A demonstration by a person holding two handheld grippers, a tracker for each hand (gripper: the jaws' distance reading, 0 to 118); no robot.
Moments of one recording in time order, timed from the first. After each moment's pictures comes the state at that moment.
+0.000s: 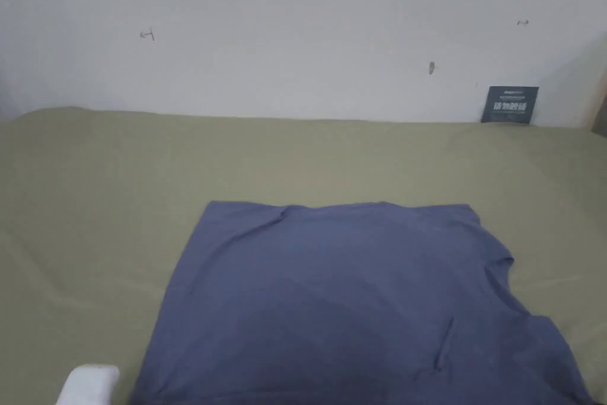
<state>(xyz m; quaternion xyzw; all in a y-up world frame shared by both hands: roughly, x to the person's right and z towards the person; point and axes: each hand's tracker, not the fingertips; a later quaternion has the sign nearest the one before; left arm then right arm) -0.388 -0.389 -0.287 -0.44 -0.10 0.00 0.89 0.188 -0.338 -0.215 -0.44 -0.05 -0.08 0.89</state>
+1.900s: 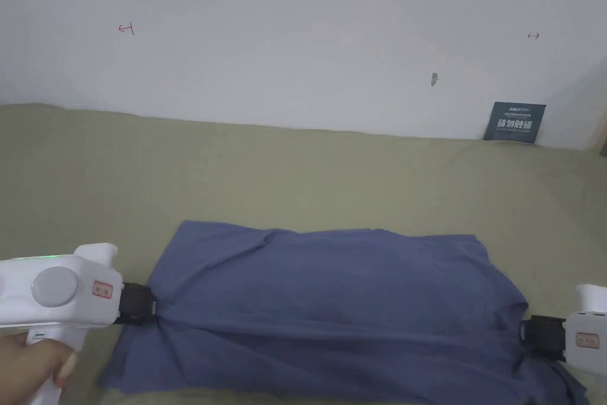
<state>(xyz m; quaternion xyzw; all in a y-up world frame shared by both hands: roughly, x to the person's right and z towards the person) -0.384 -0.360 -0.523 -0.46 -0.05 0.06 0.88 0.241 -0.367 -0.437 -0.39 -0.12 -0.07 0.91</state>
